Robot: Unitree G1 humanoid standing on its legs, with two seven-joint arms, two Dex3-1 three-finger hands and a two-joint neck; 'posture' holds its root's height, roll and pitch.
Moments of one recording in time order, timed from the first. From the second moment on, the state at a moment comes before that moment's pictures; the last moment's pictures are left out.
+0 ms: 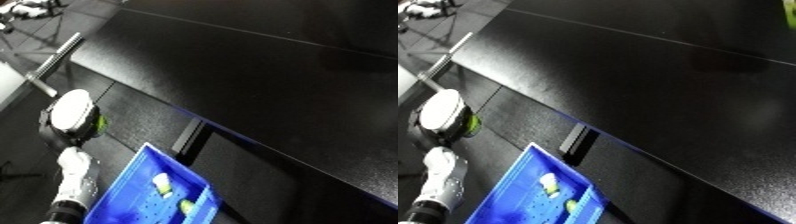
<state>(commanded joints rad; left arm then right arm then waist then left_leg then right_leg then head) -0.29 0.65 0.30 0.86 -0.82 -0.49 0.67 -0.14 -0.41 0.35 0.99 0.49 -0.12 0.11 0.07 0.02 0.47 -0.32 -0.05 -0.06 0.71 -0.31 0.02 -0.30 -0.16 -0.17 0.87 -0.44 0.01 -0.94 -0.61</state>
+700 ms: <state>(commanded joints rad) -0.37 0.74 0.26 1.32 -0.90 -0.29 0.42 -0.15 -0.41 0.39 1.05 0.51 -0.17 0.17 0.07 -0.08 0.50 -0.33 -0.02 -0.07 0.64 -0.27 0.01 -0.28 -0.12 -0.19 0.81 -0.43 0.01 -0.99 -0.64</state>
